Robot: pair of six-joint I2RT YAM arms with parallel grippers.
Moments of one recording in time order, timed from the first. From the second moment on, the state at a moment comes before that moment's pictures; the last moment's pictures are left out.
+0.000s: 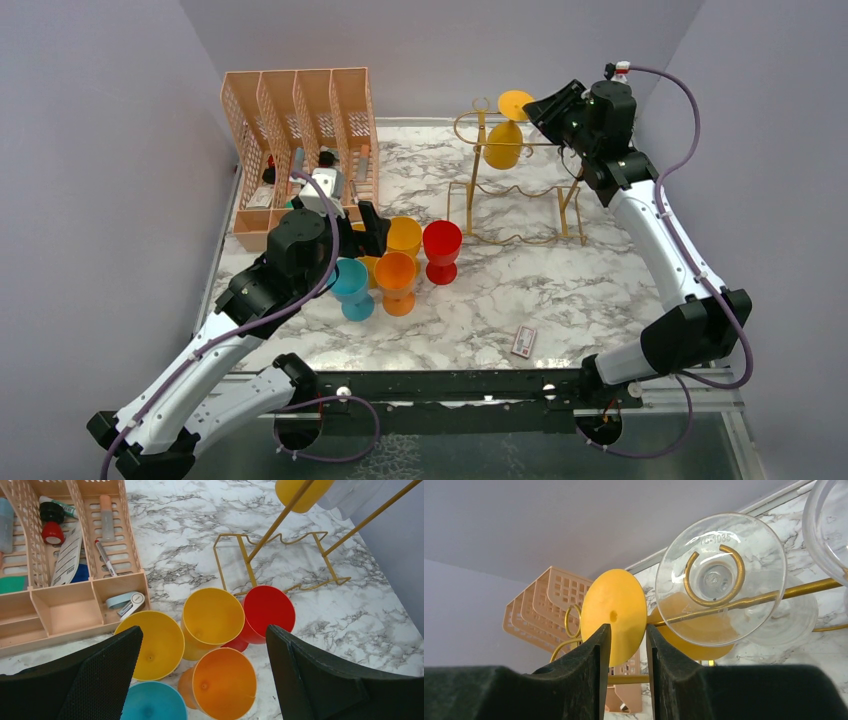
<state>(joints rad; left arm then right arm) -0.71 0.78 0.98 -0.48 -0.31 -0.37 0.24 1.46 1.49 -0.23 0.01 0.78</state>
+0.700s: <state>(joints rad) -0.71 0.77 0.97 -0.48 -0.31 -0.38 0.24 1.47 1.49 -0.23 -0.02 0.89</state>
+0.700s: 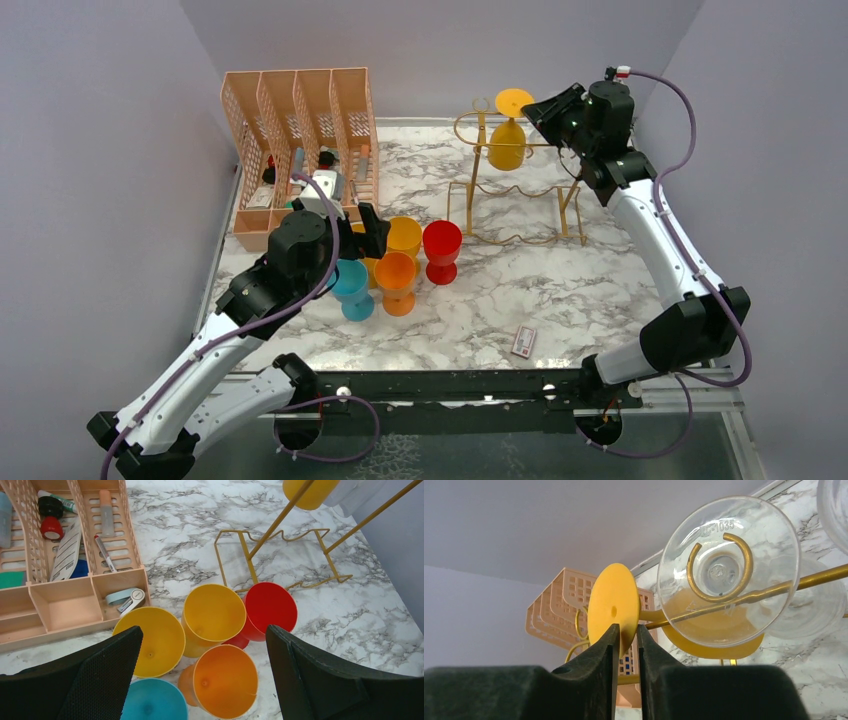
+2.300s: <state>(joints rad) -0.71 0.77 0.97 -0.50 -0.31 -0.39 0.24 1.43 1.38 -0.05 0.04 1.24</state>
